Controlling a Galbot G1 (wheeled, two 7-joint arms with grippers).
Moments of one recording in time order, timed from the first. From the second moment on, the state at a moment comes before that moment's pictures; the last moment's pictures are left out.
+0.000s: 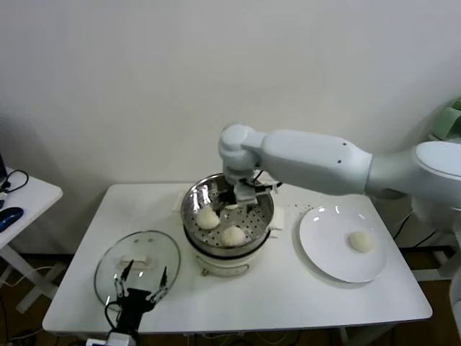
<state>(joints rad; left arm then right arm) 1.73 -1.42 -0.55 -2.04 0.16 -0.01 -0.05 0.59 1.24 -1.24 1.32 -0.19 0.63 -1.21</state>
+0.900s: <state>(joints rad) 1.72 -1.41 -0.57 -2.06 0.12 -0.02 -0.04 0.53 0.65 -1.22 1.16 0.10 0.11 -1.24</state>
